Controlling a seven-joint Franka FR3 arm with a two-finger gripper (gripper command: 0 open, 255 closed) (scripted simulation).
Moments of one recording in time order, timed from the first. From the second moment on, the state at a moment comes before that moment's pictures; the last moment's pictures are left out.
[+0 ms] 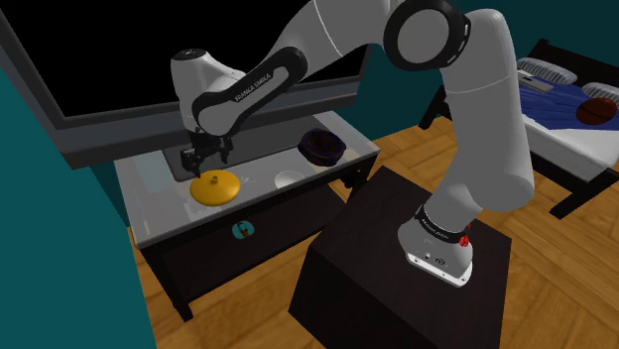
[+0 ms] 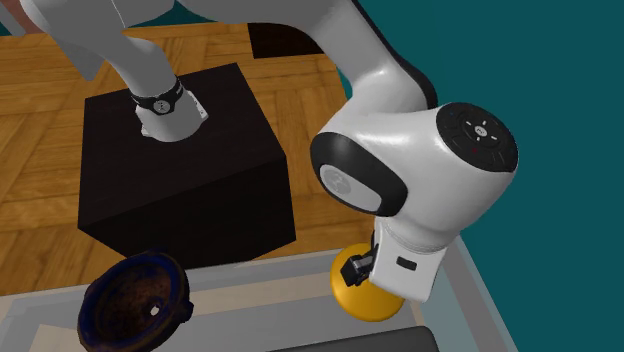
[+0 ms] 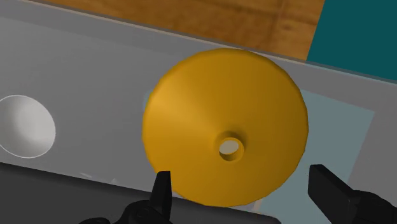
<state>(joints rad) 0.28 0.69 0.19 -1.64 -0.20 2.29 0.60</state>
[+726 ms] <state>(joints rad) 0.28 0.74 0.18 -1.63 -0.21 2.33 0.61</state>
